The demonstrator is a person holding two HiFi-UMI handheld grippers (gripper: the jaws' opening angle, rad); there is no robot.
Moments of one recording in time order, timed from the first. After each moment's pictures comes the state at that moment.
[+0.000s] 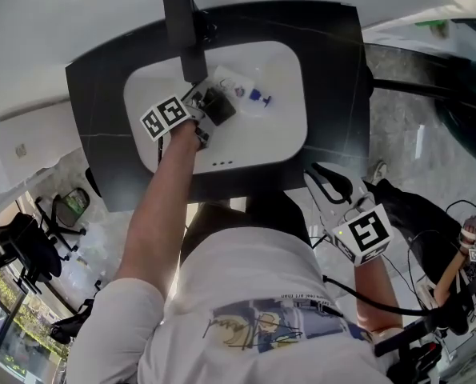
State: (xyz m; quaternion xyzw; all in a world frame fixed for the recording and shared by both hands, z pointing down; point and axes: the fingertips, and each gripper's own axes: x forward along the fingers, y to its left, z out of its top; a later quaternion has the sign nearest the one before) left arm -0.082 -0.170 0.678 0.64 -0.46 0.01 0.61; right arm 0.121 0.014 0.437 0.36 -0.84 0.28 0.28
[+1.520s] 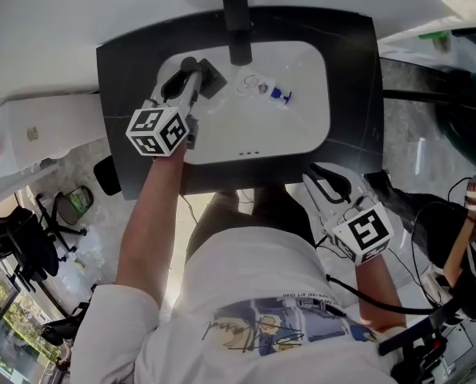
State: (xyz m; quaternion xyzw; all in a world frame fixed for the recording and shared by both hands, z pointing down) left arm -0.147 -0.185 0.496 0.84 -0.47 0.06 0.27; right arm 0.053 0.033 0.411 0.35 -0.86 0.26 0.27
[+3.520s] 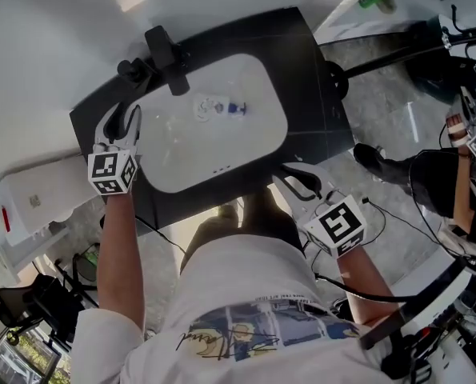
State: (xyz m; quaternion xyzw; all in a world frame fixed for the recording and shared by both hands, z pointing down) left arm -0.167 -0.196 0.459 0.89 -0.41 0.20 0.07; right arm 0.070 0.050 0.401 0.44 -0.83 0.25 0.22
